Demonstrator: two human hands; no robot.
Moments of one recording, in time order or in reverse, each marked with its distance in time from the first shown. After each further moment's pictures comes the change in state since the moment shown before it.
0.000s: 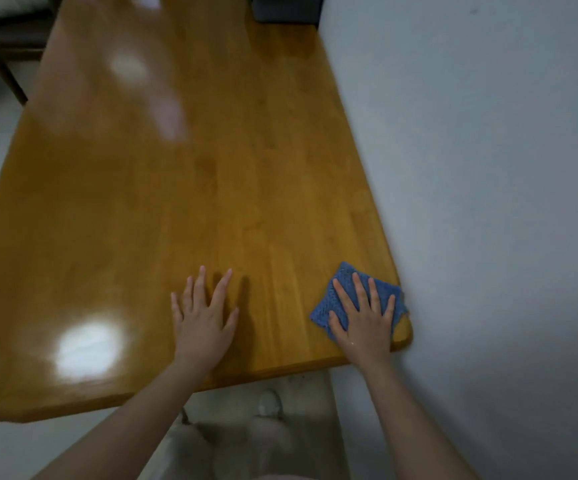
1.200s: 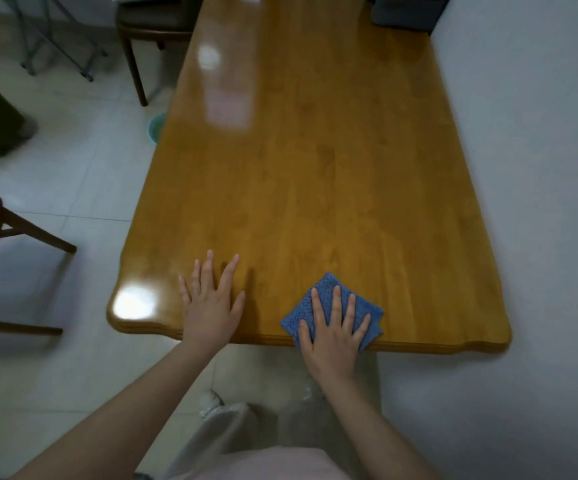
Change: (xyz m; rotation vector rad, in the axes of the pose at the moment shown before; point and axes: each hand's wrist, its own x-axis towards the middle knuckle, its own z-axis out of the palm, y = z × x) left_hand -0.063 -0.180 -0.054 -0.010 0.131 -0.158; right_hand -0.084 -0.255 0.026 0.033 -0.072 -0.053
